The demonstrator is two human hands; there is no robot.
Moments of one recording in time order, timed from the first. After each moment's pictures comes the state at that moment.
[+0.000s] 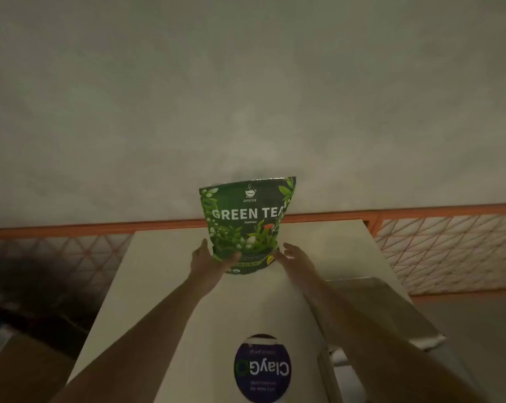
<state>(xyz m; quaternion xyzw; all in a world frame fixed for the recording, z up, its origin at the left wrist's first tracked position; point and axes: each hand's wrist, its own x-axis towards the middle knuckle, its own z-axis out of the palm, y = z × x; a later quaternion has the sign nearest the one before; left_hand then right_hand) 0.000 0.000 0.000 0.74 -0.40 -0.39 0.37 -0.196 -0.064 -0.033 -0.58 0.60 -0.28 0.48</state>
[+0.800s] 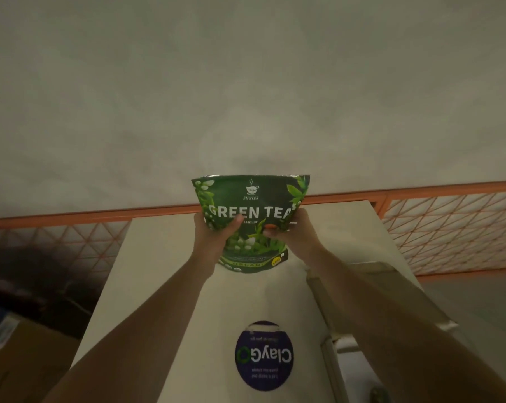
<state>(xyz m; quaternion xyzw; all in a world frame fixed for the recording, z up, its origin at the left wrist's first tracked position) -0.012 -0.028 0.010 0.60 -0.36 -0.43 0.57 -0.193 -0.099 -0.026 -0.57 0.53 -0.37 0.51</state>
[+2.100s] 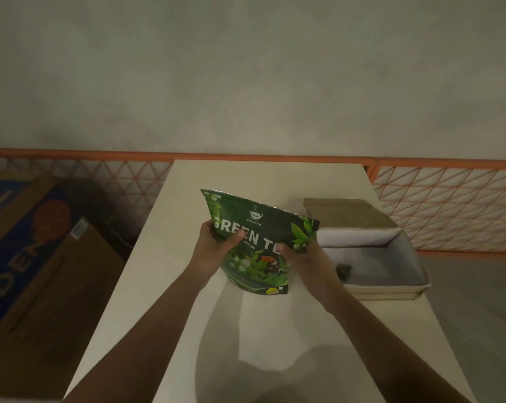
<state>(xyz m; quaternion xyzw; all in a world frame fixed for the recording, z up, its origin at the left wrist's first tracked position) -0.061 0.270 0.022 0.62 -0.33 -0.45 0.55 -0.266 0.252 0.044 -0.63 0.45 -0.36 0.52</state>
